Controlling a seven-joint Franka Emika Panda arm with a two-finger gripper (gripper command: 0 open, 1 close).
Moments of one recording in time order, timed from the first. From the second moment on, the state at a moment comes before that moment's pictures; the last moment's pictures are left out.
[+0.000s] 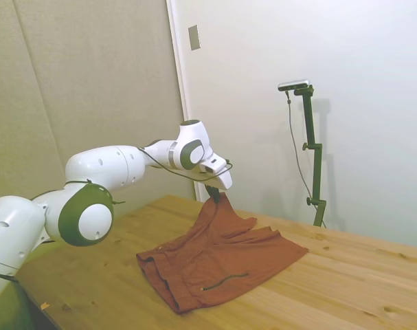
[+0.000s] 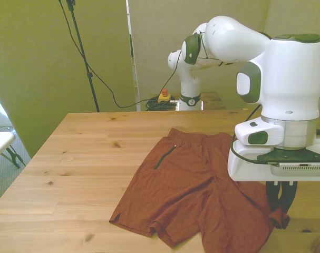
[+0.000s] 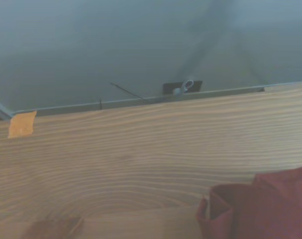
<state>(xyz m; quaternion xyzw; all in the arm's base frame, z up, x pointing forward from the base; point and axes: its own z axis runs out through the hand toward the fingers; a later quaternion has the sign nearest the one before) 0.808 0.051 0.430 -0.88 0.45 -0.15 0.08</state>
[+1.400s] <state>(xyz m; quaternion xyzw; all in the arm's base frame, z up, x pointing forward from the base) 0.667 0.024 0.513 -0.89 0.45 -0.11 0.02</state>
